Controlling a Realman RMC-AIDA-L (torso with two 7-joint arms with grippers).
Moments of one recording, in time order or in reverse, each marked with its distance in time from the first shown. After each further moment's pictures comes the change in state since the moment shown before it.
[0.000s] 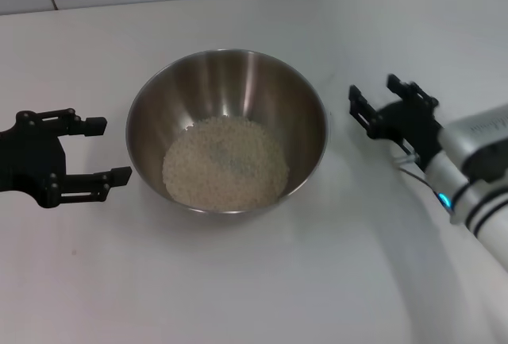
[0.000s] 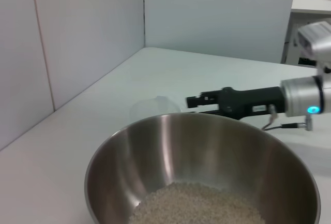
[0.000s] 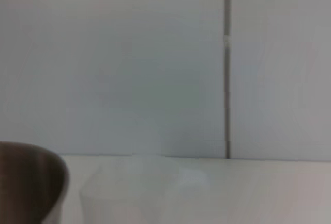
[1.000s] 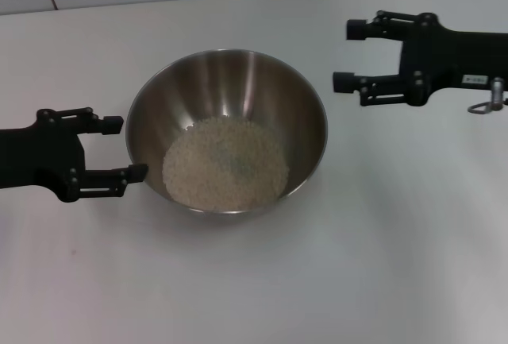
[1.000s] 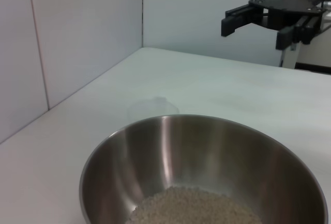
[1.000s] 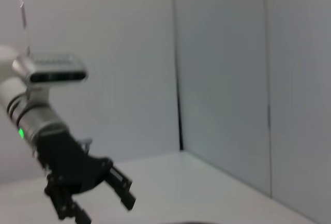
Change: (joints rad) left arm -0.039 -0.002 0.021 -0.067 0.005 -0.038 -0.001; right arm 0.195 0.011 -0.645 -1.110 -0.288 -0.887 1.157
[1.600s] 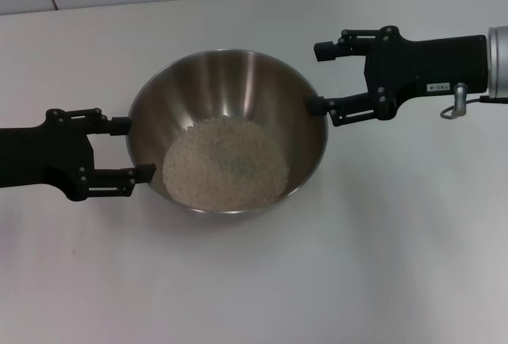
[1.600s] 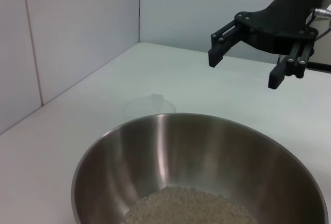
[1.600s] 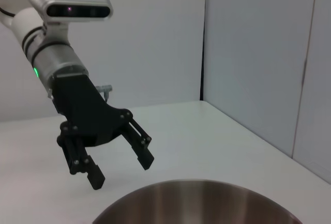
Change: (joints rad) left arm -0.006 -0.001 0.039 0.006 0.000 -0.021 -0.037; right arm -0.067 0.002 -0.422 -0.114 0.164 0.171 0.113
